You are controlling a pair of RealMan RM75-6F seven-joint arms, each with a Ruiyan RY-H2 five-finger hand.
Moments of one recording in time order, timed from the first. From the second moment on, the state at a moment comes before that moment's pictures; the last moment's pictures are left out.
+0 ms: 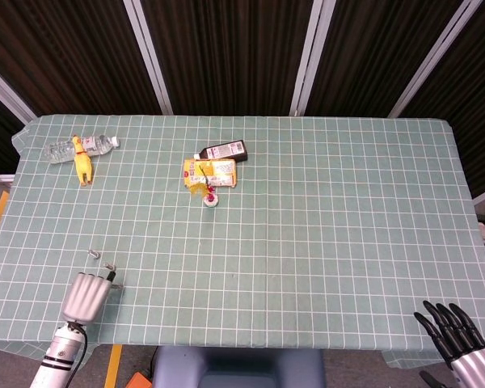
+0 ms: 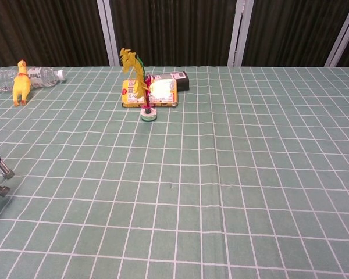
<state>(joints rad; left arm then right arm) -0.22 -1.52 0.01 -1.37 1.57 1.36 0.77 -0.19 -1.03 -0.20 -1.50 -2.03 1.84 0.02</state>
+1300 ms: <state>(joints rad) -0.24 -1.51 0.04 -1.48 1.52 1.31 1.13 -0.19 -1.02 -0.20 -1.50 -2.03 1.85 0.04</state>
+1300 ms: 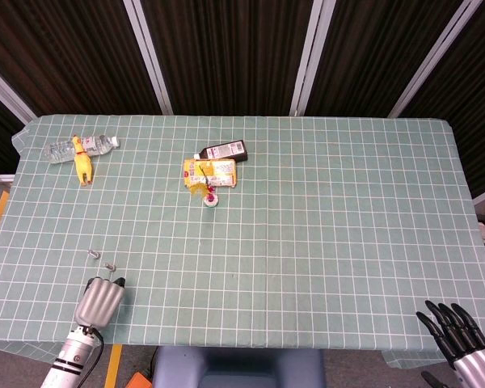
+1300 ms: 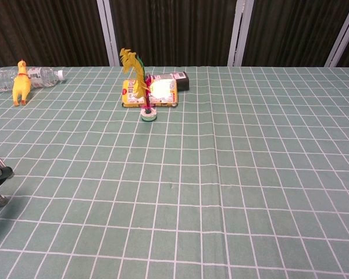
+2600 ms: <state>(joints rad) -0.11 -1.07 0.19 -1.70 1.66 1.56 -0.05 -0.16 -1.00 -0.17 -1.58 -1.91 1.74 0.03</state>
